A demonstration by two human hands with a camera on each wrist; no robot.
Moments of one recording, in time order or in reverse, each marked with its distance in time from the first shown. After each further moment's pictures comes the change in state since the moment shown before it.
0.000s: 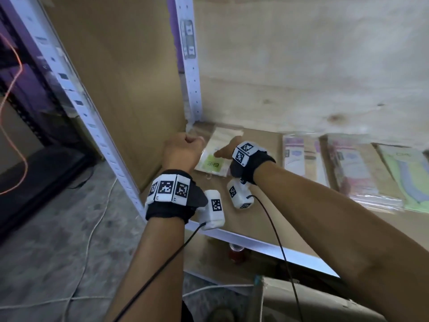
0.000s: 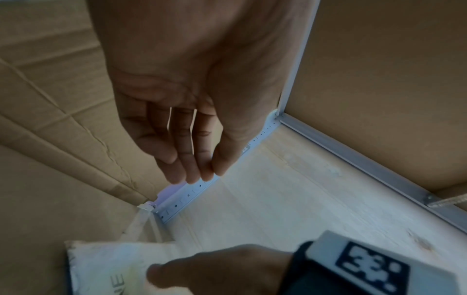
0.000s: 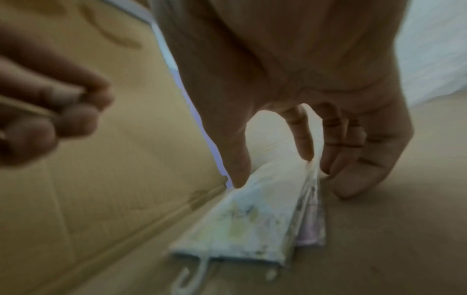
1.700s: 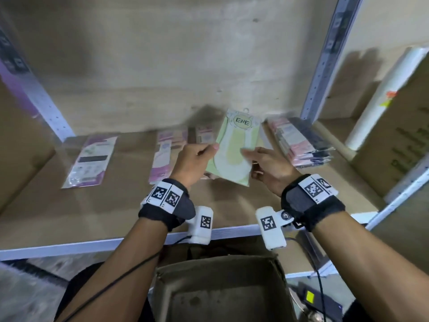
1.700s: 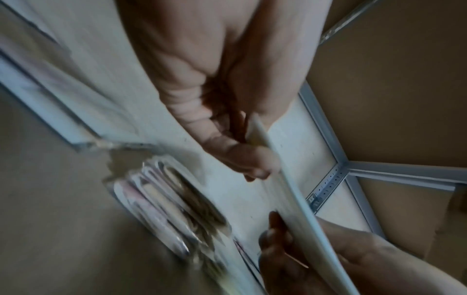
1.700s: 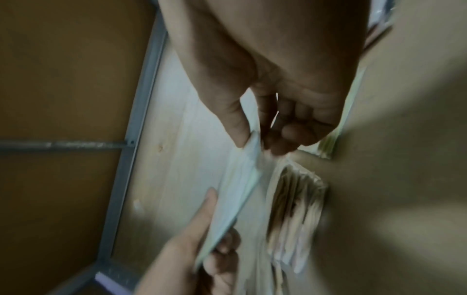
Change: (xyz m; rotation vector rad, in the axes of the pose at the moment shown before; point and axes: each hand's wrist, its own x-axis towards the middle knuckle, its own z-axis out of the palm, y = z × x) left_hand -0.188 0.115 0.235 -0.239 -0.721 0.364; right_hand -0.211 0.263 -0.234 0.908 0.291 0.073
